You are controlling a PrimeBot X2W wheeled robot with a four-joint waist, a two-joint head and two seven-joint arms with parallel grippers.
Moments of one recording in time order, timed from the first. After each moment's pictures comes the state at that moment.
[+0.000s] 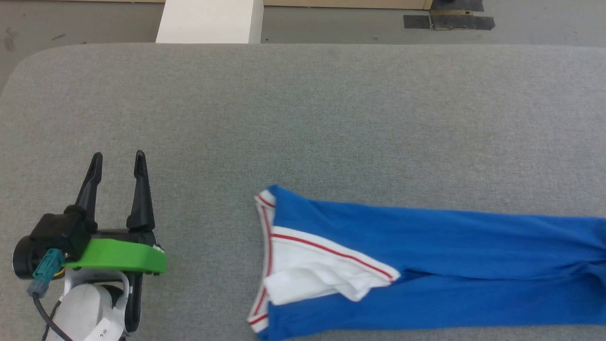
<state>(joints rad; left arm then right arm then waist) -0.15 0.29 -0.06 0.02 -0.33 0.03 -0.26 -0.19 -0.49 -0.22 0.31 0.34 0.13 0.81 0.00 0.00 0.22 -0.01</state>
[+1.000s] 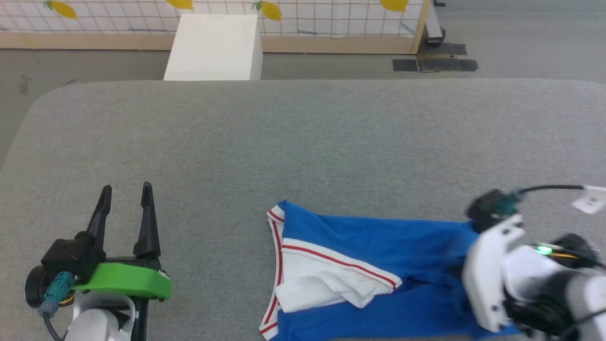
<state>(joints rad) -0.07 0.25 -0.03 0.05 -0.33 0.00 -0.26 -0.13 -0.36 0.20 -0.24 0.45 0.13 1.16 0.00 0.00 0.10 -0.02</state>
